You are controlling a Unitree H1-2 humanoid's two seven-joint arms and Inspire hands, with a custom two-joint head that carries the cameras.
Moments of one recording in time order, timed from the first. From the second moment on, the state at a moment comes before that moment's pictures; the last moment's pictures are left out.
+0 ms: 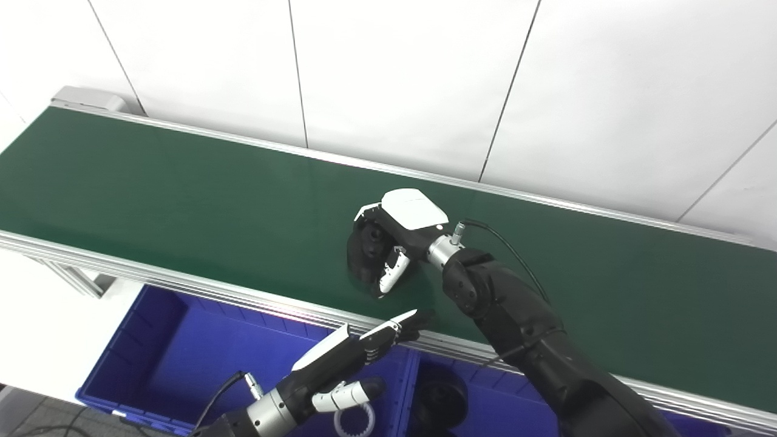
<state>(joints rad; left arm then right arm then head) 0.31 0.23 -0.29 -0.09 -0.07 -0.43 -0.41 -0.73 0.04 0.73 0.84 -0.77 -0.18 0.02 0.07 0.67</state>
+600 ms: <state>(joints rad) 0.30 0.23 -0.28 -0.09 -0.09 -0.43 -0.44 -0.59 -0.09 0.54 0.51 -0.68 -0.16 0.14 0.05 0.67</state>
